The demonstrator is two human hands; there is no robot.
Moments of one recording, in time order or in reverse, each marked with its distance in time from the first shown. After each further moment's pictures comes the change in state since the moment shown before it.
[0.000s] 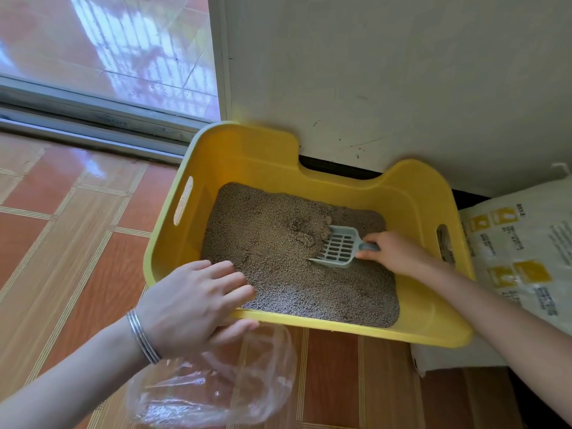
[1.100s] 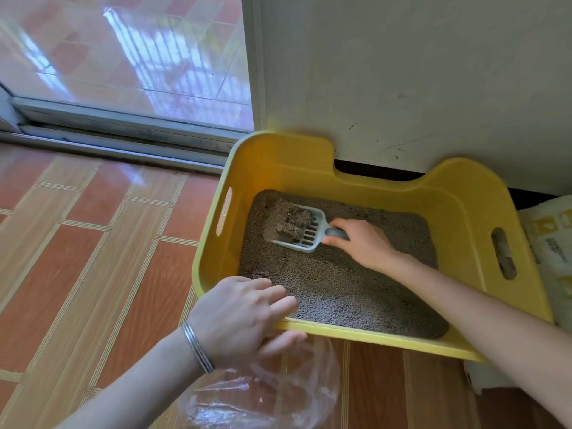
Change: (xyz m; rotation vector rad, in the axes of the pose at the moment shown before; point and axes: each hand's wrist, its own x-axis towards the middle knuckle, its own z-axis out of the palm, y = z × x) left_hand -0.001 0.001 0.000 -0.009 -0.034 -0.061; right_hand 0.038 -0.107 0.025 0.189 0.169 -0.274
